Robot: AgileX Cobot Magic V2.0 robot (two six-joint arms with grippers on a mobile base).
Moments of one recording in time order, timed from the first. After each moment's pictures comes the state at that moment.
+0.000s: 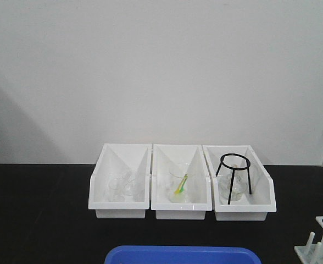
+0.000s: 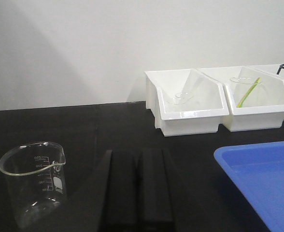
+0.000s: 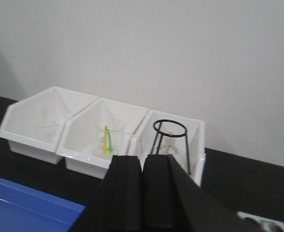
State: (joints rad) left arm -0.16 -0.01 0.03 -0.01 0.10 -0.06; right arm -0.37 0.57 -0.43 -1.63 -0.66 1.51
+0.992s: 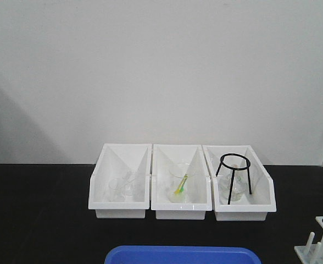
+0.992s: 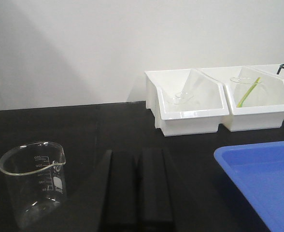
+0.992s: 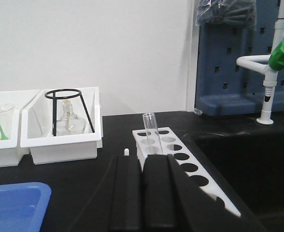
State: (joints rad) left arm -0.16 -0.01 0.03 -0.01 0.10 -0.06; right arm -0.19 0.01 0.03 -0.12 0.03 0.12
